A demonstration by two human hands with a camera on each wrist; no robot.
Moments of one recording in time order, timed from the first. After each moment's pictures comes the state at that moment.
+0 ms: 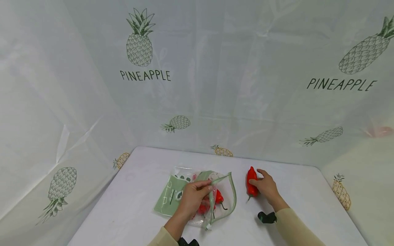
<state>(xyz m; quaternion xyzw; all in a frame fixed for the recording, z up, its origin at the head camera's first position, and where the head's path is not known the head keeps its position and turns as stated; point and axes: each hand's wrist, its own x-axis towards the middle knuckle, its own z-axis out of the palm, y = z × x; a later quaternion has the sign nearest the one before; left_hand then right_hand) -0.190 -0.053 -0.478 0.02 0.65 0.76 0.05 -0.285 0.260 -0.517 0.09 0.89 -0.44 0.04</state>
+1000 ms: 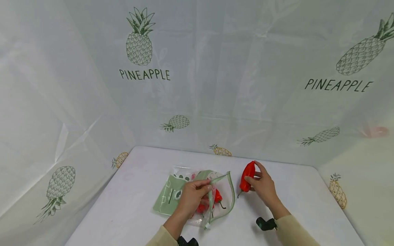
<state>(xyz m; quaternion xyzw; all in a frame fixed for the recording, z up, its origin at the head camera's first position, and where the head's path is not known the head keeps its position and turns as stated) -0.191 -0.052 -0.479 0.03 0.66 0.75 0.05 -0.254 0.238 -0.491 0.04 0.86 -0.50 -0.02</state>
